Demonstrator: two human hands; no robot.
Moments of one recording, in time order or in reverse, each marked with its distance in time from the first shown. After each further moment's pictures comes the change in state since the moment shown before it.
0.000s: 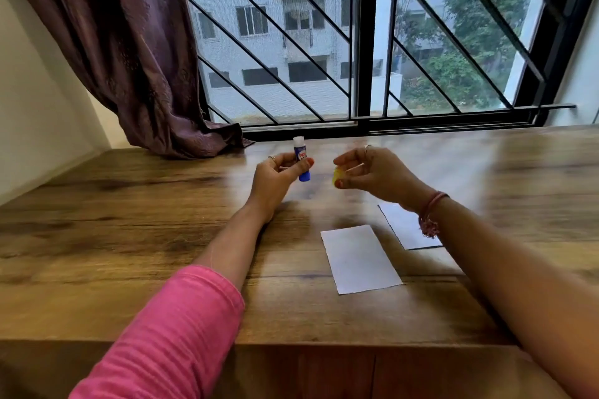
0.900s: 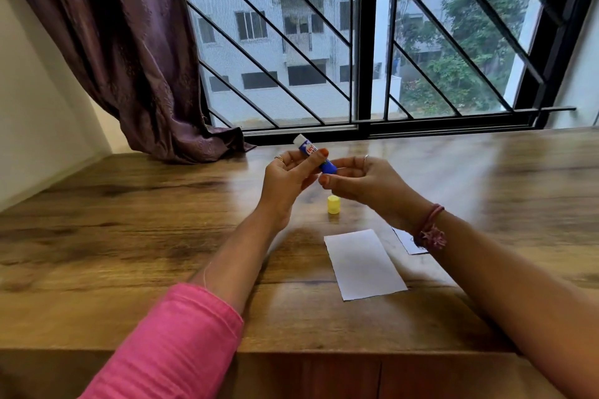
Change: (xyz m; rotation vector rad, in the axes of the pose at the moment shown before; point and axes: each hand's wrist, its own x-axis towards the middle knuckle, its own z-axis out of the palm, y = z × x) left_hand -0.019 0.026 0.017 -0.316 -0.056 -0.057; right_hand -0.020 -0.027 0.018 0.525 -0.040 0.157
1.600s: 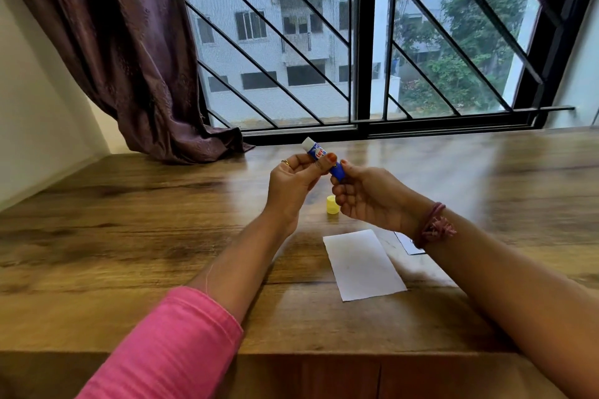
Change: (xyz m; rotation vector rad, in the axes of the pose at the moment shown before) left_hand -0.012 -0.001 0.014 -0.053 0.011 -0.008; right_hand 0.002 -0.004 0.002 0.417 -0.088 0.402
